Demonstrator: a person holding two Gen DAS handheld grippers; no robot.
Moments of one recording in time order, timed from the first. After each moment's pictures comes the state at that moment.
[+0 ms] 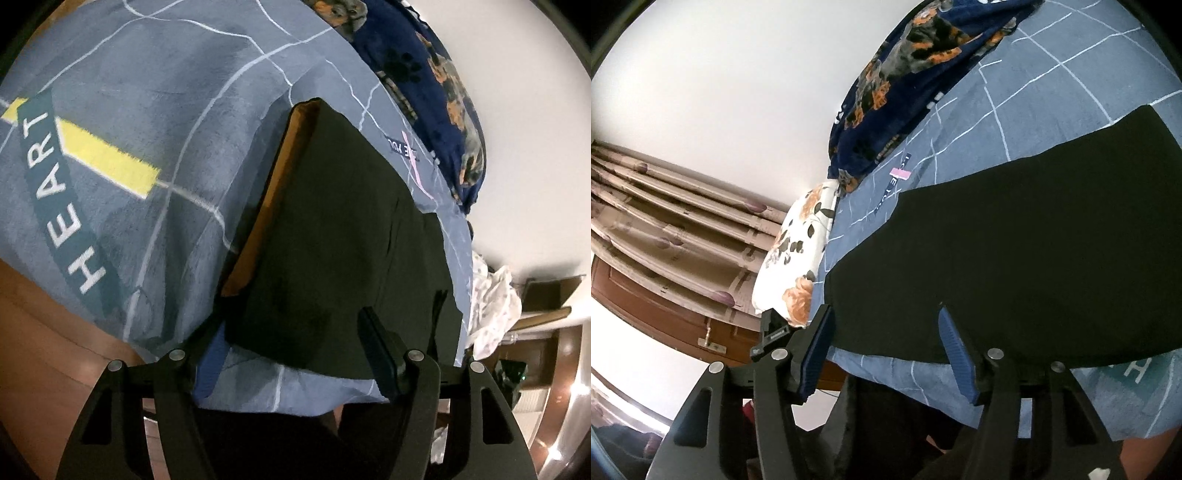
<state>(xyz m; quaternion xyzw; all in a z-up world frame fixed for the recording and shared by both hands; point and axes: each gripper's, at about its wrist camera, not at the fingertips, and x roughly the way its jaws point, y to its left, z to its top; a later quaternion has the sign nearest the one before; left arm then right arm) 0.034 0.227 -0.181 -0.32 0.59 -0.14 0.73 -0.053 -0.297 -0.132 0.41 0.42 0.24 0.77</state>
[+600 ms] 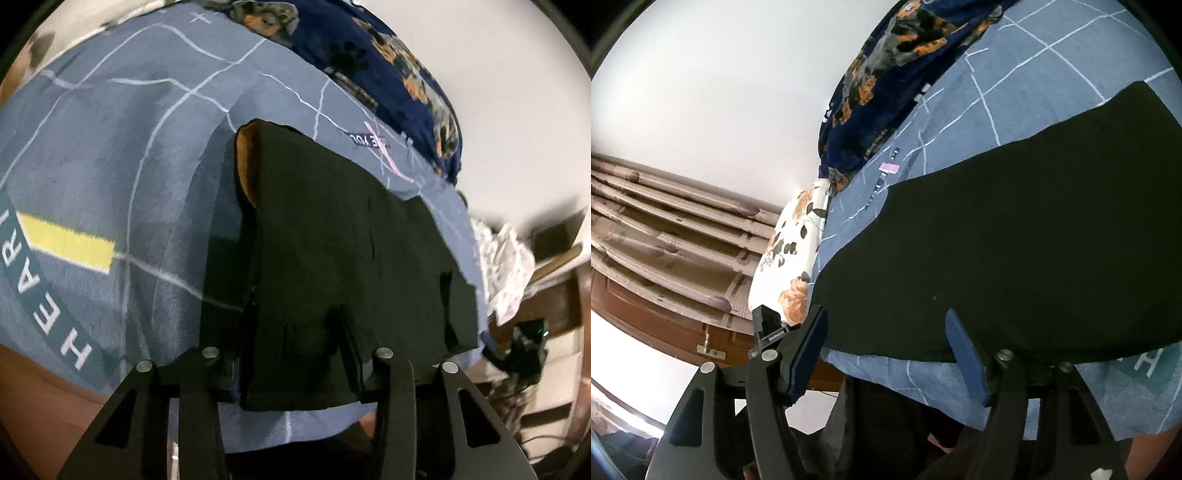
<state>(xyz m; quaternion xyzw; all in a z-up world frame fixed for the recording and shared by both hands) 0.052 0.201 -0.170 -0.22 0.56 -0.20 0.77 -0.051 -0.292 -0.144 0.42 0.43 0.23 0.76</state>
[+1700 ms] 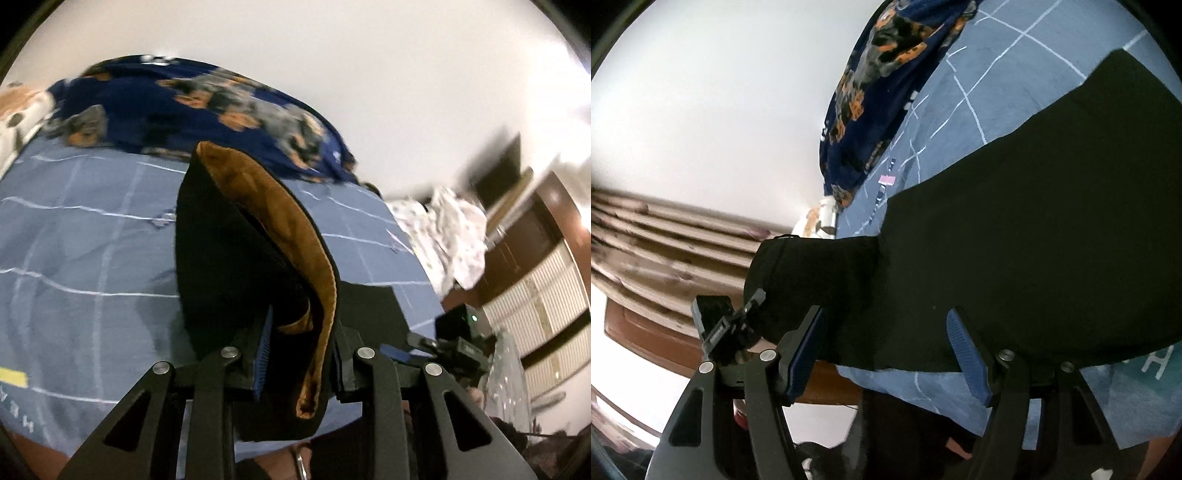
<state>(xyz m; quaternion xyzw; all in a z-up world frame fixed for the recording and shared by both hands) 0.047 0.045 -0.030 -0.13 0.45 -0.34 0.81 -0.046 -0.306 -0.164 0.49 0.40 0.23 0.74</state>
